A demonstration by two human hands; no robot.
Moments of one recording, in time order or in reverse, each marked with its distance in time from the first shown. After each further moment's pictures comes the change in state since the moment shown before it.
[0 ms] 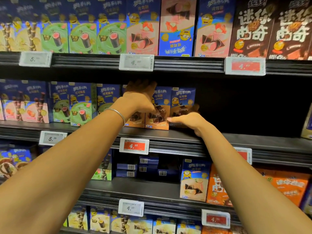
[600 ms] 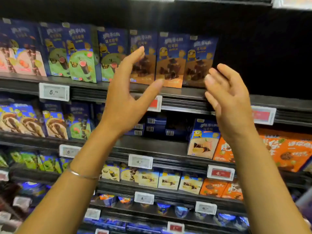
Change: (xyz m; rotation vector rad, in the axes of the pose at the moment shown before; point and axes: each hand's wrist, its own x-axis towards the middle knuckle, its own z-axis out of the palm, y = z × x) left_hand -0.173 0.010 0.041 -1.018 0.546 -0.002; right_hand -0.151 0.014 0.023 0.437 0.216 -0.441
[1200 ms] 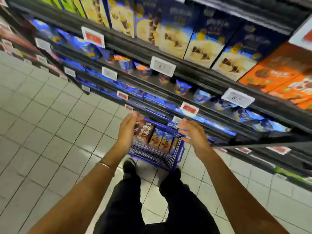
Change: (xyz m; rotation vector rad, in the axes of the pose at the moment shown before) left_hand -0.487 -0.068 0.073 -0.279 0.164 -1.648; right_hand -0.347 0.308 -0.072 -0.167 -0.335 1.365
